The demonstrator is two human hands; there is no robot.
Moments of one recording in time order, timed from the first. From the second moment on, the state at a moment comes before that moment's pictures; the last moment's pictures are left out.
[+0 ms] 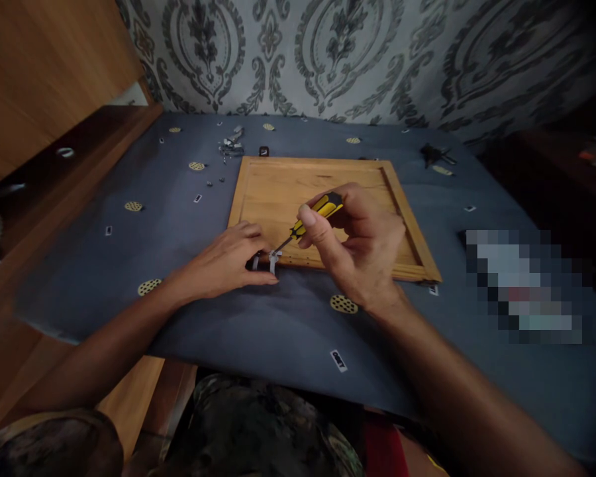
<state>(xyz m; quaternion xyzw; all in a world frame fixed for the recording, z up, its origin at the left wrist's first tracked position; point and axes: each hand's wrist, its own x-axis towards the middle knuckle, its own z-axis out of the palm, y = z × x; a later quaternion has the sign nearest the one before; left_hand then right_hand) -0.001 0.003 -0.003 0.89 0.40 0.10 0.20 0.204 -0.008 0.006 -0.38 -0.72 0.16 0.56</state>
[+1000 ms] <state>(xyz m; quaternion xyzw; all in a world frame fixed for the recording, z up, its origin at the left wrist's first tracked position) -0.001 0.003 -0.004 0.89 0.39 0.11 0.20 0.201 -0.005 0.008 -0.38 -0.71 0.13 0.57</state>
